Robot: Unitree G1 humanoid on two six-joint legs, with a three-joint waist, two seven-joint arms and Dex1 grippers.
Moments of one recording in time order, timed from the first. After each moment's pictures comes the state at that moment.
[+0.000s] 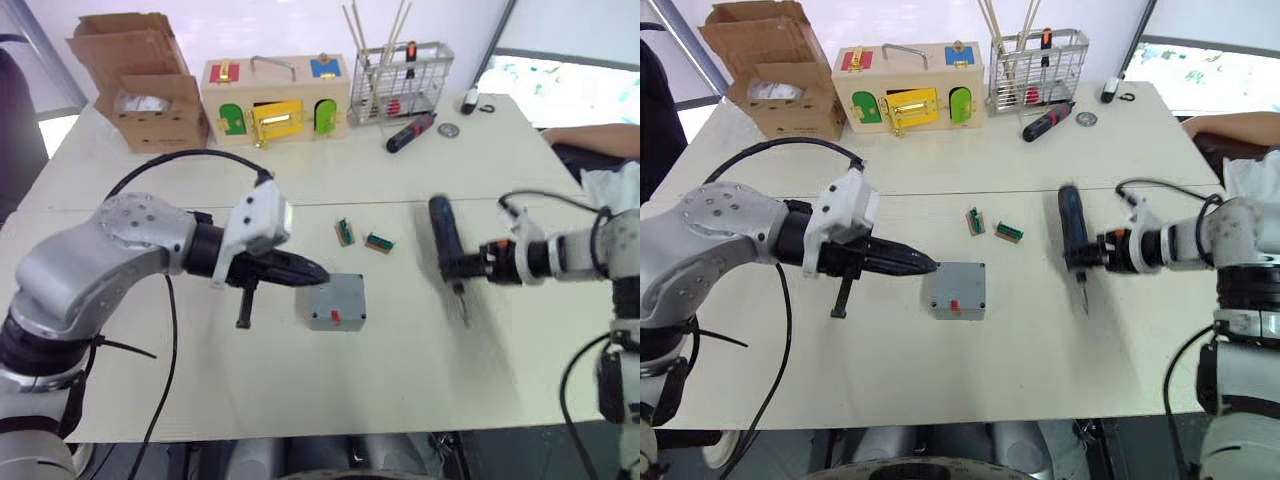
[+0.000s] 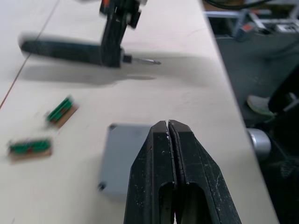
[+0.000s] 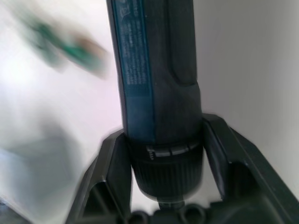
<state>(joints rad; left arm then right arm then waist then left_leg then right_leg) -0.68 0.85 -0.14 -0.49 -0.75 0.90 -1.04 -0.73 -0.76 -0.38 0.33 0.95 1.61 0.35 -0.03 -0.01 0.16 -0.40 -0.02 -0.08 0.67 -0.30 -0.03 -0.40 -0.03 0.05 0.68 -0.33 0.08</state>
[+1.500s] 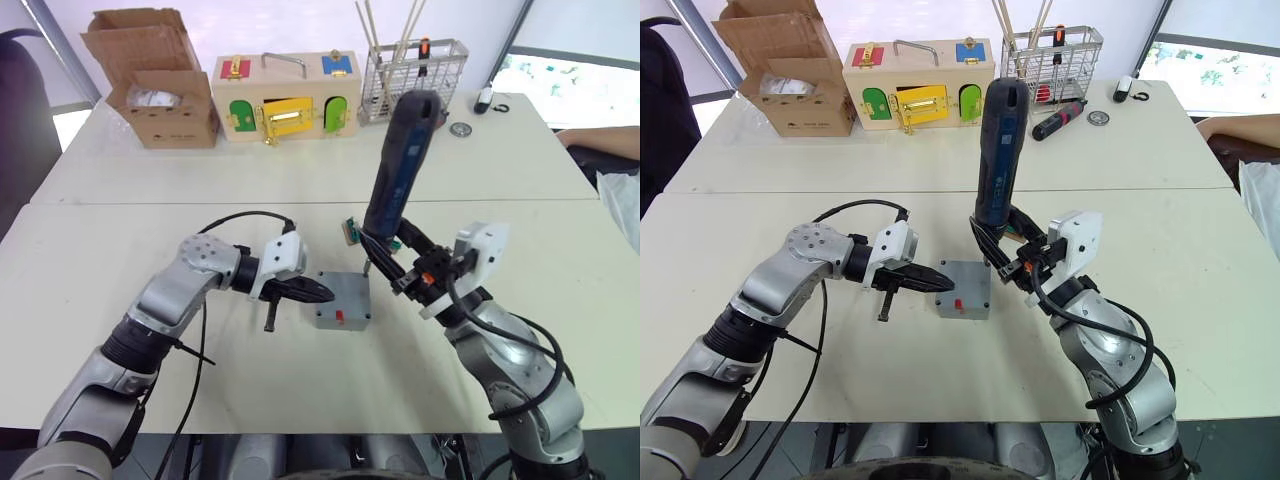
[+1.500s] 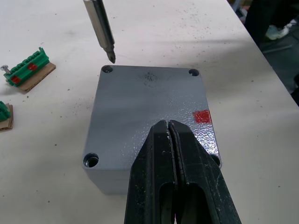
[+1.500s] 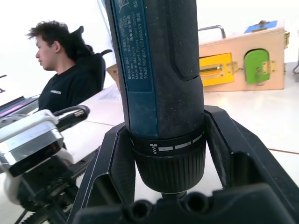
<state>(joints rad) -0.55 0.60 -0.36 -0.08 -0.32 0.38 -1.25 -0.02 -0.33 0.07 -0.74 0.44 0.45 0.25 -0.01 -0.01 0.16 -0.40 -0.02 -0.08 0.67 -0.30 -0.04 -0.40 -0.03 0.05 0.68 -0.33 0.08</state>
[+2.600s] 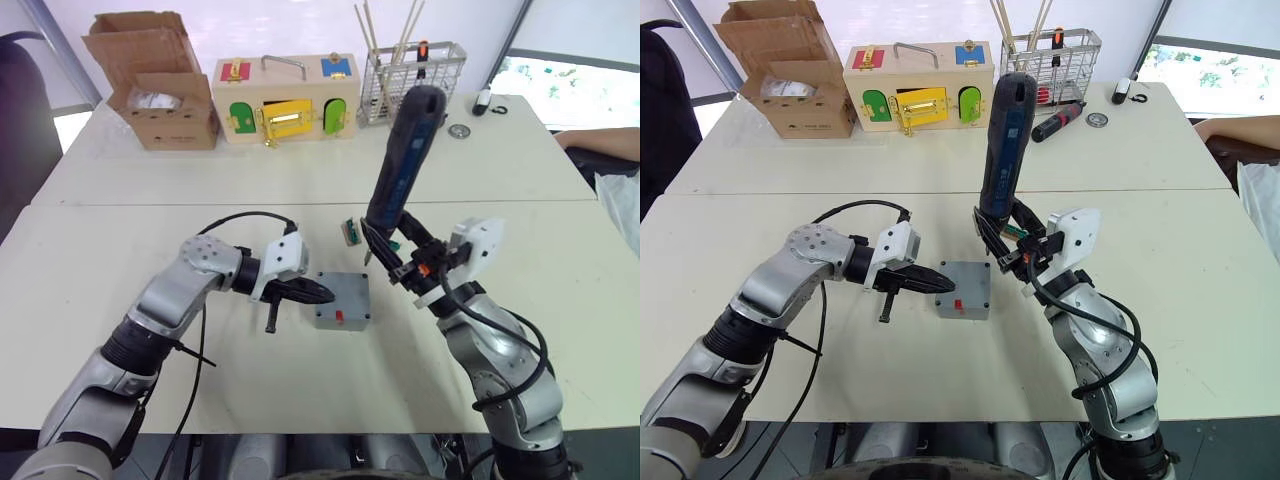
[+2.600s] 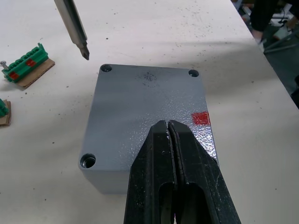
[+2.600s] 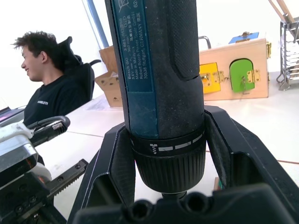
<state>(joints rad) -0.55 0.59 -0.36 -0.11 -0.31 0.44 -1.23 -0.04 -0.26 0.07 -0.66 0.37 0.40 0.27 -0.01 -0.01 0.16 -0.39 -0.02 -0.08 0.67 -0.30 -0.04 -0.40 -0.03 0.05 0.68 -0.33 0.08</state>
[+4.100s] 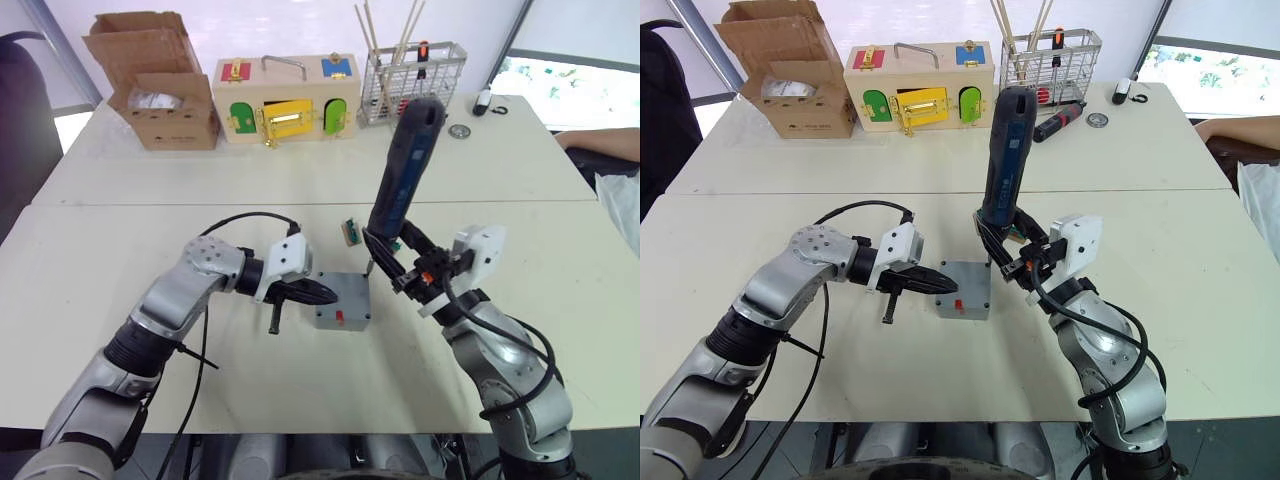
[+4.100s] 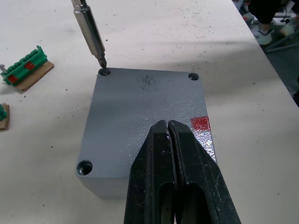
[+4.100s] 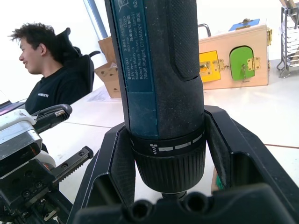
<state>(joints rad) -0.55 0.58 -0.37 -0.13 -0.30 0.44 -1.22 -0.02 -0.27 0.05 -0.70 0.39 0.45 0.28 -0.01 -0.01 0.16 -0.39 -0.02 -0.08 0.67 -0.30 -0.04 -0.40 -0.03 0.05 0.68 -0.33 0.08</state>
